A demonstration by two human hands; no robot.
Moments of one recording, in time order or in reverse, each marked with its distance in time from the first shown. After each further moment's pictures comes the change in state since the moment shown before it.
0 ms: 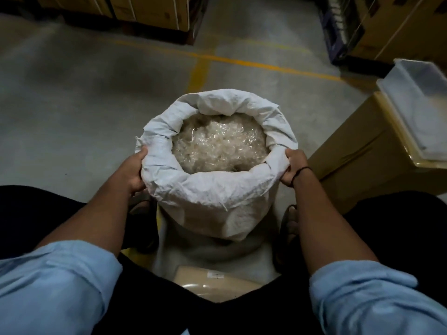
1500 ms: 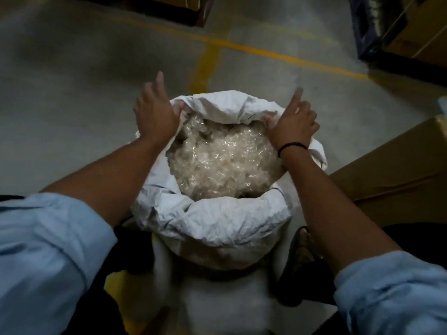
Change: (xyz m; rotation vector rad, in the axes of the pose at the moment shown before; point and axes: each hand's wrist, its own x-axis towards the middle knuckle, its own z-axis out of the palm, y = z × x) left_hand 0.120 0.099 0.102 1.344 0.612 0.909; right_hand 0.056 -0.081 0.131 -1.271 0.411 -0.920
